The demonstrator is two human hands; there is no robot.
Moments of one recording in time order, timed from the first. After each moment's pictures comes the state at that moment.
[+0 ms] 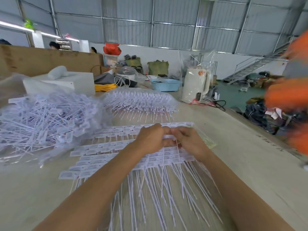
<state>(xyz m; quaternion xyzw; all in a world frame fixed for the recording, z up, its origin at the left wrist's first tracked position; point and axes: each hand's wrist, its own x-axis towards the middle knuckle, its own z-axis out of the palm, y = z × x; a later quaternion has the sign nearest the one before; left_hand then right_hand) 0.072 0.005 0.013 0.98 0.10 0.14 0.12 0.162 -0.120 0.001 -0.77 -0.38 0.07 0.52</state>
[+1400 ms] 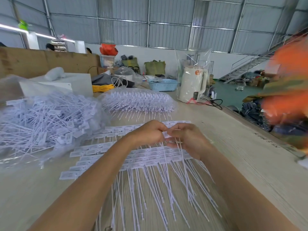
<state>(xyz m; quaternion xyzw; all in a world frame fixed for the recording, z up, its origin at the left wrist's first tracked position) 0.056 0.005 0.040 0.90 0.09 0.07 0.42 0.138 -0.128 0.024 -0.65 -0.28 0.27 0.66</state>
